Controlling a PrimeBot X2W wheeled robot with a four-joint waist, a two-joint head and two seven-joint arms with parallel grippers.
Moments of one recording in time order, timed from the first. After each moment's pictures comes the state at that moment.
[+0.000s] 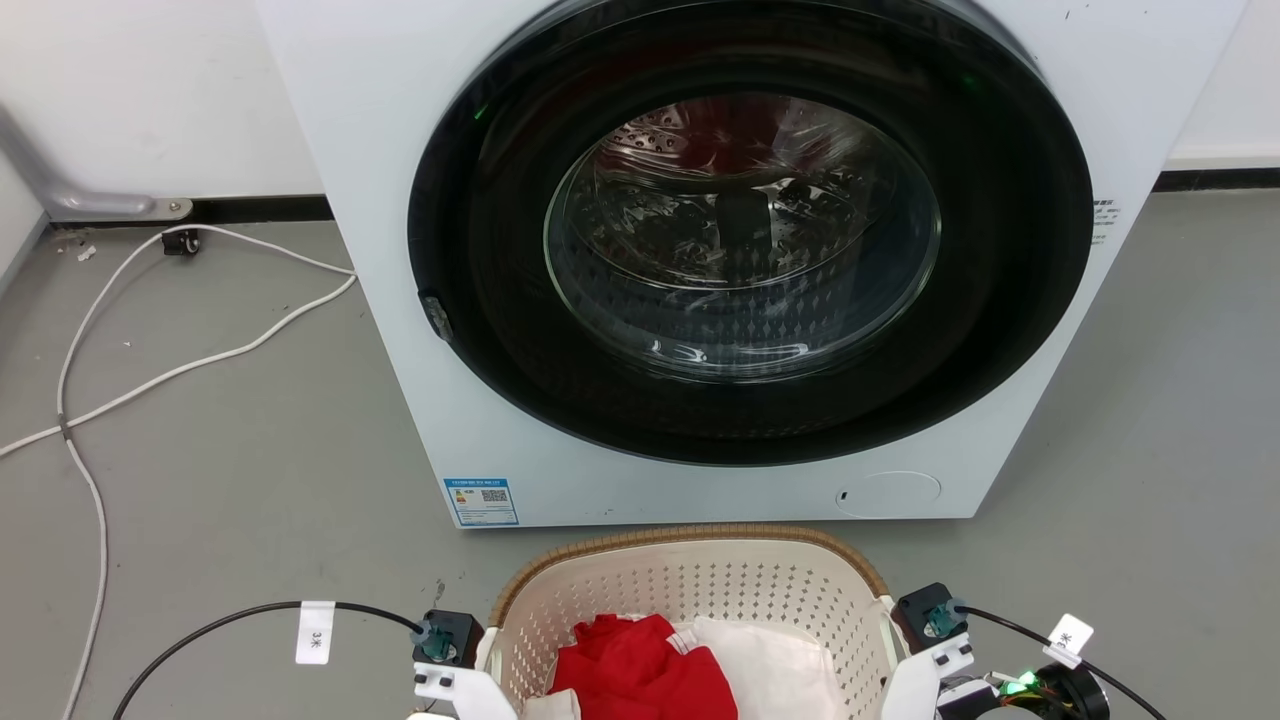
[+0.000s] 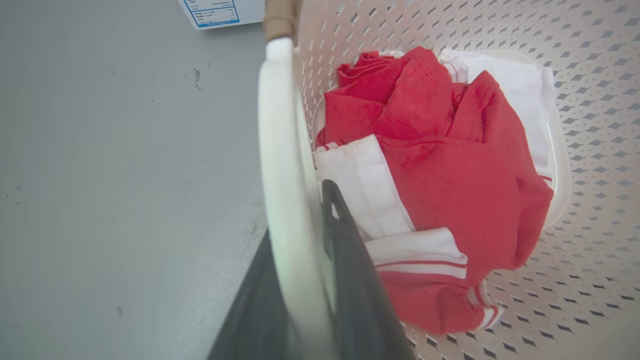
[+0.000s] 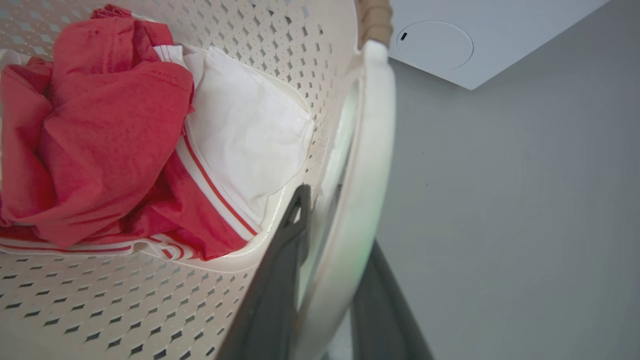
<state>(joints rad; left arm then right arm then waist) -0.47 0.12 -0.83 1.25 -0.79 -0.12 -0.02 -0.48 -0.05 0.49 1.29 0.19 0.13 -0.02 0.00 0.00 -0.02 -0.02</state>
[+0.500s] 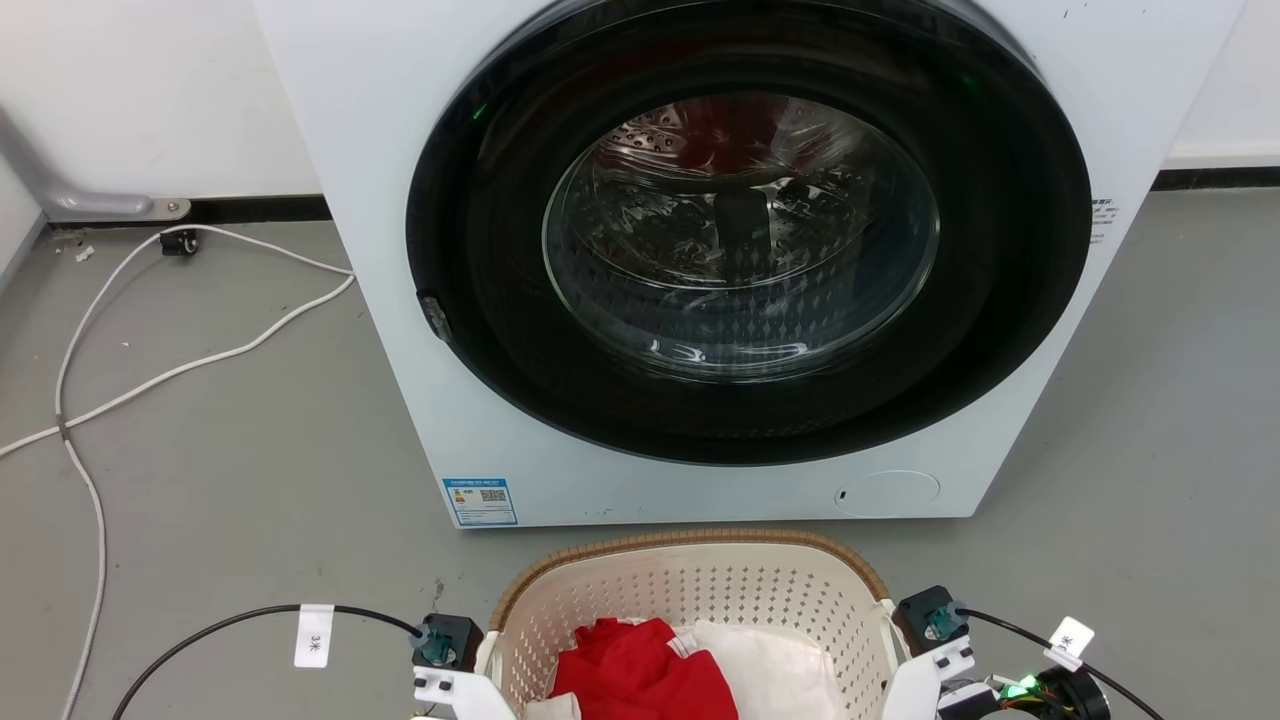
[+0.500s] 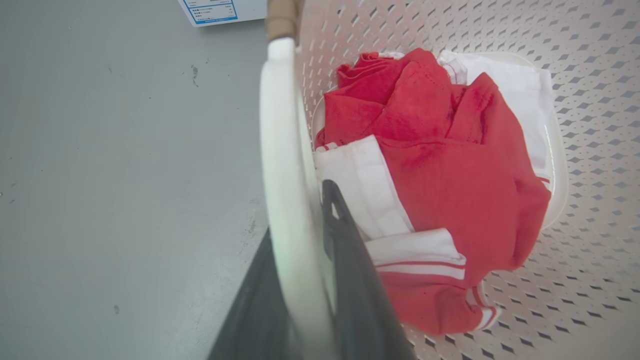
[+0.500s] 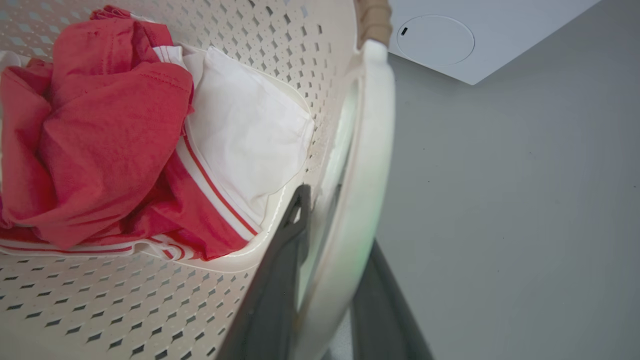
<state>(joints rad) -0.47 0.12 -0.88 1.26 -0.84 -0.12 -0.03 -0.47 -0.05 0.49 1.29 0.19 0.13 -0.02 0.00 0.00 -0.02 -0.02</state>
